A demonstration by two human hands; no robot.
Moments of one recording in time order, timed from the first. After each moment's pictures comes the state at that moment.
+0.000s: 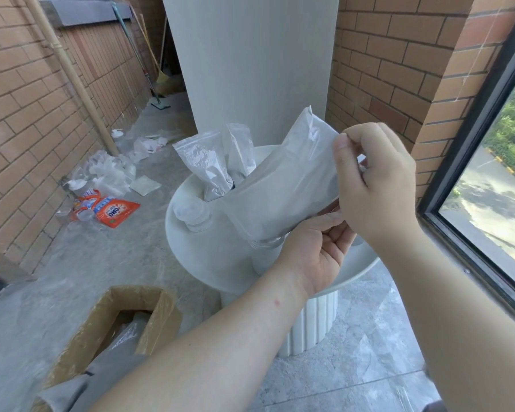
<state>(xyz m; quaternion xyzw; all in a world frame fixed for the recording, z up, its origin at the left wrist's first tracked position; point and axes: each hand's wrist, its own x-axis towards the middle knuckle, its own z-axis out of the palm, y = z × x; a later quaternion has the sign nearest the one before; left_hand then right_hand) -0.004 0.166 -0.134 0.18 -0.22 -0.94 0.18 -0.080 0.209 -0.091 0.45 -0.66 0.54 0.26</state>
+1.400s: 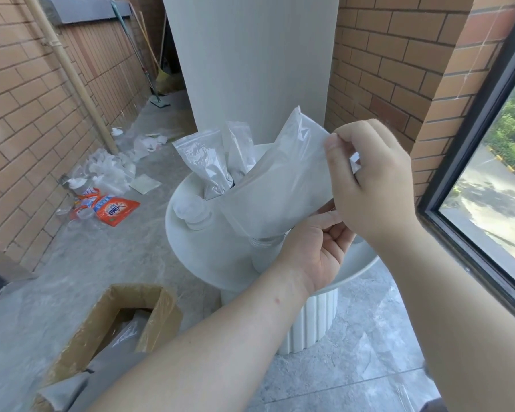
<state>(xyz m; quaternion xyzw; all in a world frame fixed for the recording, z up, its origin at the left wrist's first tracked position) -0.004 0.167 -0.132 0.20 -0.24 -0.93 0.18 -0.078 0.208 -0.091 0.46 -0.66 0.52 0.29</state>
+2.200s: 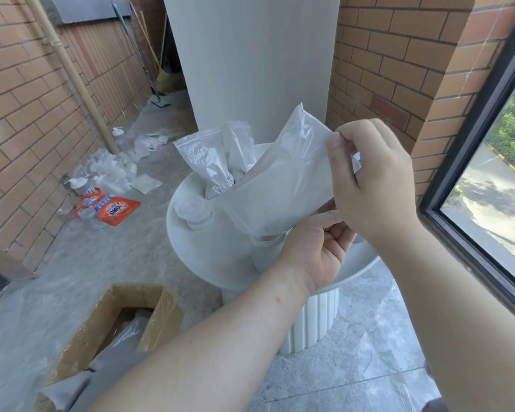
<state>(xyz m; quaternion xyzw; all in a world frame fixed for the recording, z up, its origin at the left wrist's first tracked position) -0.004 0.166 -0.132 0.19 -0.22 -0.94 0.18 -0.080 0.207 -0.091 0.46 -0.67 0.50 0.28</state>
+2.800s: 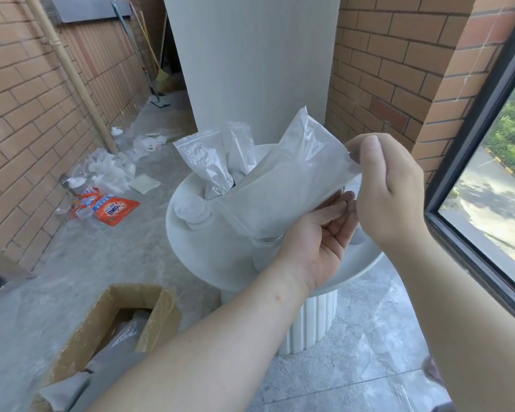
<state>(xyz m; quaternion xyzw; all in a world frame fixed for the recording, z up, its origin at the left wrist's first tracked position) -0.004 0.160 -0.132 0.18 -0.20 -0.95 0.17 -0.088 0.221 -0.098 0.41 -0.70 0.56 0.16</state>
